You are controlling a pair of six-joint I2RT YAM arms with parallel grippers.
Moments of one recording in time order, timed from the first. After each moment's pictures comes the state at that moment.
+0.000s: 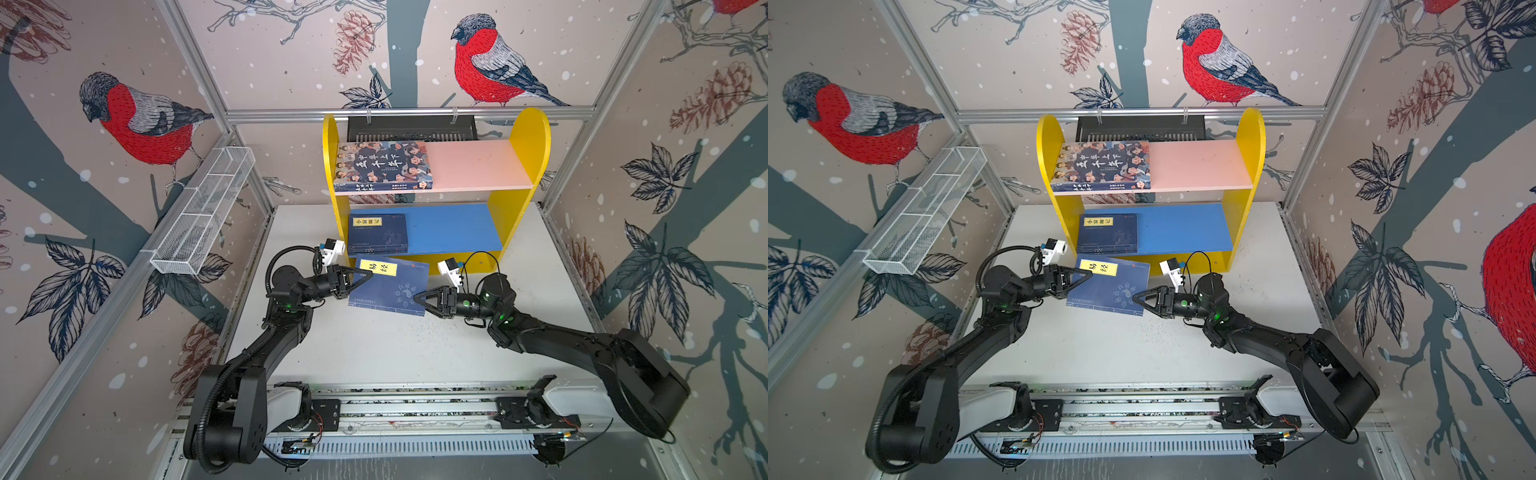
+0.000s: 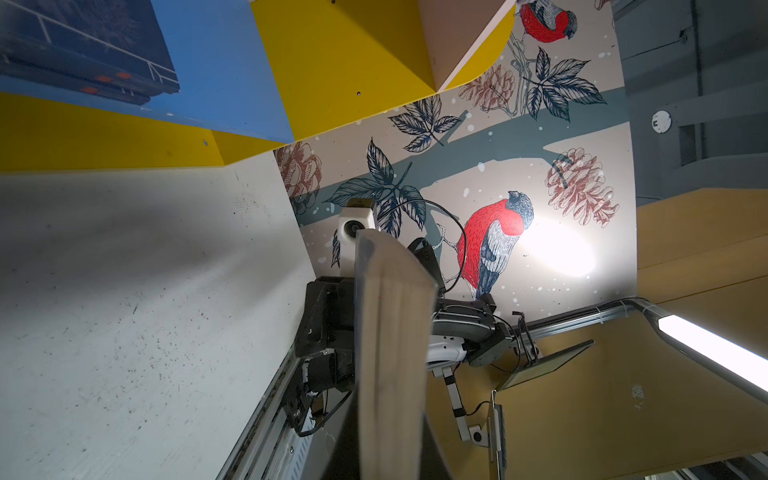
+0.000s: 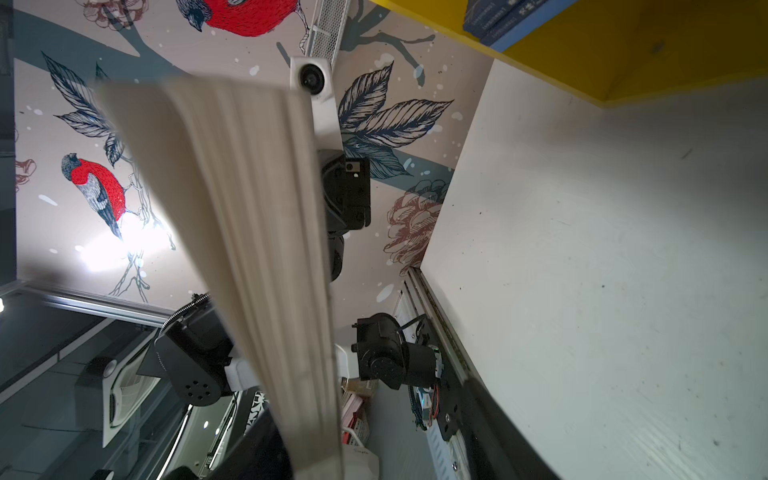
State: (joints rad) left arm -0.07 1.17 0.46 0.93 1.28 -1.46; right arm 0.67 1.32 0.48 0.83 -0.81 1.19
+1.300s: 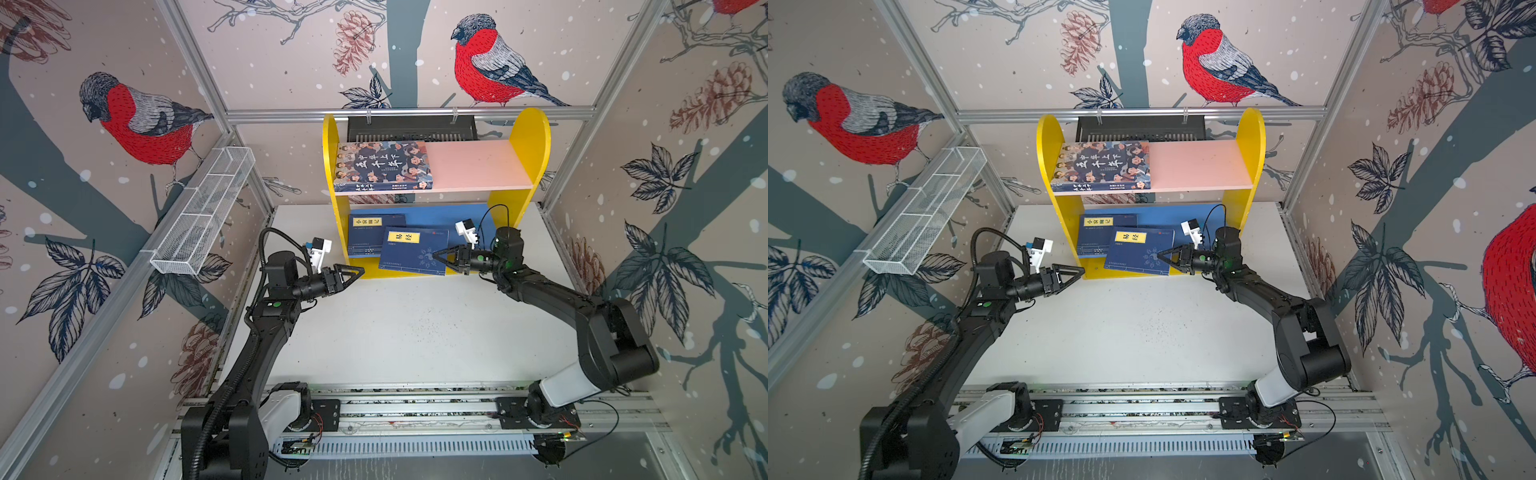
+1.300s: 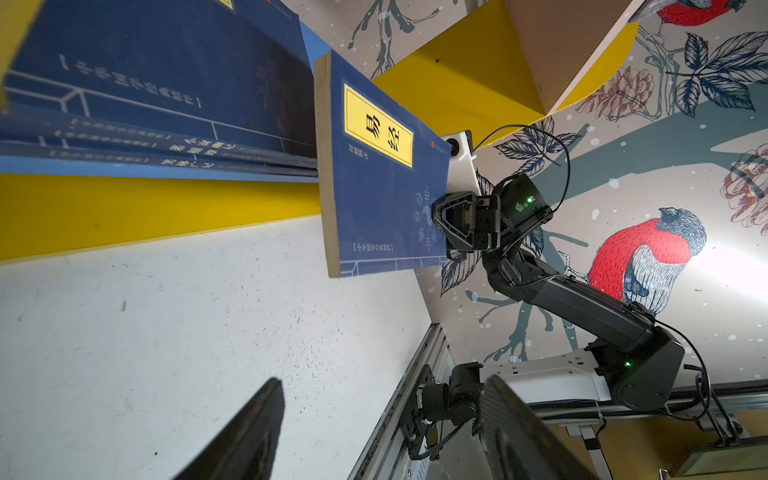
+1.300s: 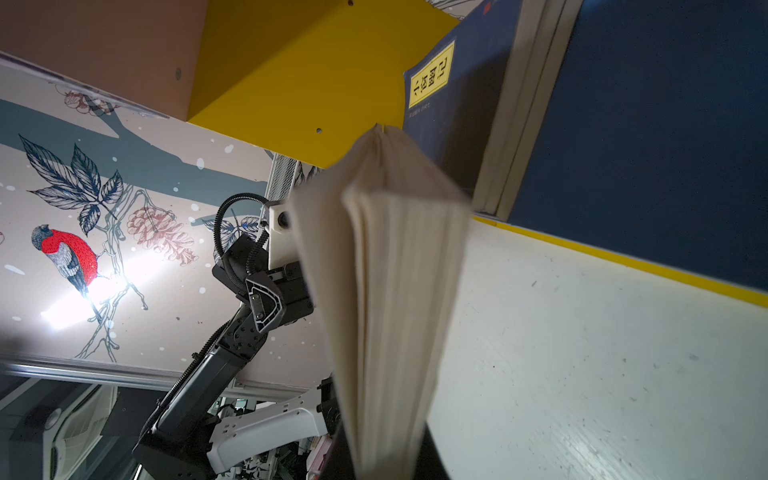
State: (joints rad) left arm 0.01 1.05 0.66 -0.04 1.10 -0.66; right arm 0.31 1.58 0.86 0.50 -1.08 0.99
